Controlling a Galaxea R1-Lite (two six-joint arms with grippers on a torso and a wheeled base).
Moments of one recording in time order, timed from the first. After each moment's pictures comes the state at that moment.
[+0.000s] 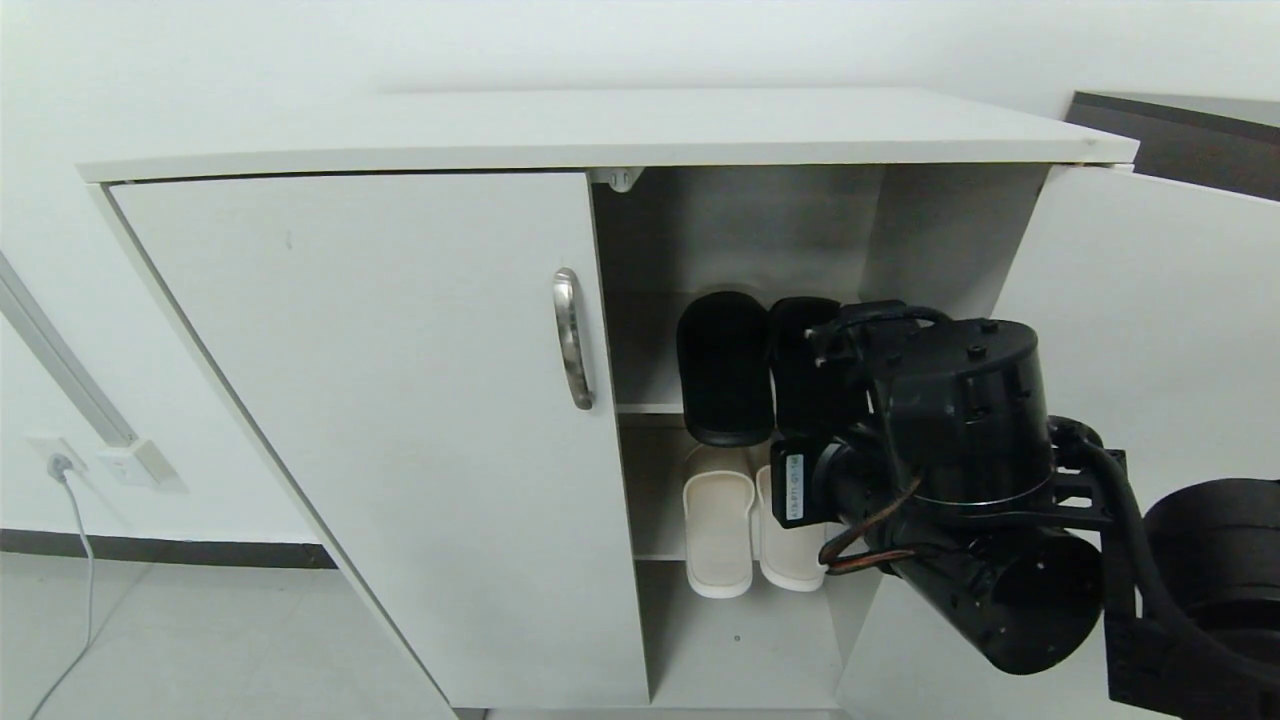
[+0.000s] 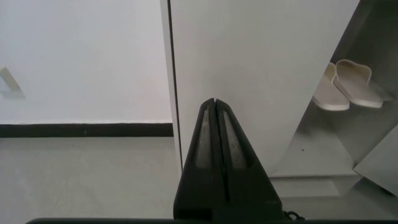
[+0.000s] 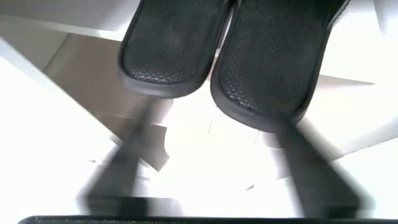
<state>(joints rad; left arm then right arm) 0.00 0.00 0.00 0.00 0.01 0.00 0.96 1.70 -1.01 -0.36 -0.69 0.26</state>
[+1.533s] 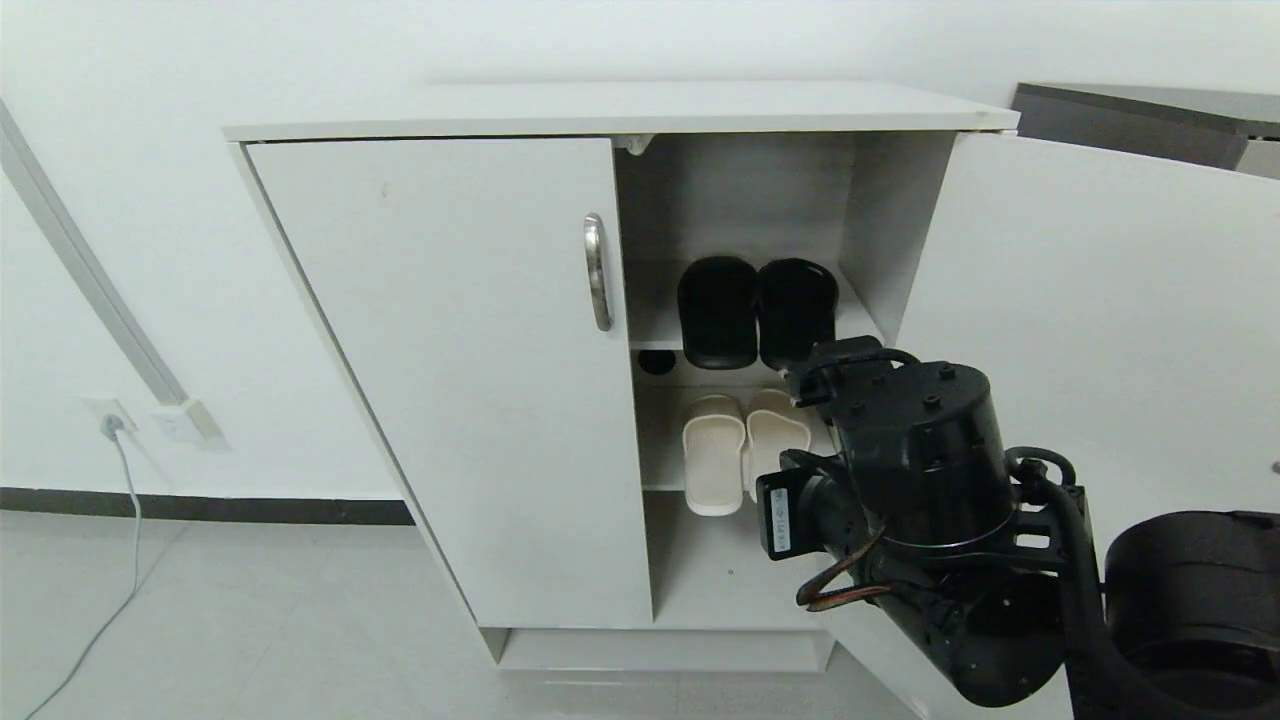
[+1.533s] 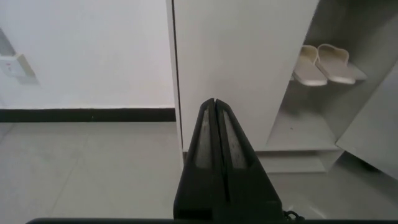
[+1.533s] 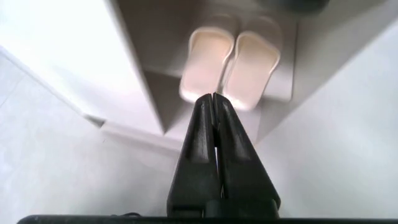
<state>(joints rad) 0.00 0.00 0.00 0.00 0.01 0.00 0.97 1.74 -0.97 -0.39 -0.70 0.25</state>
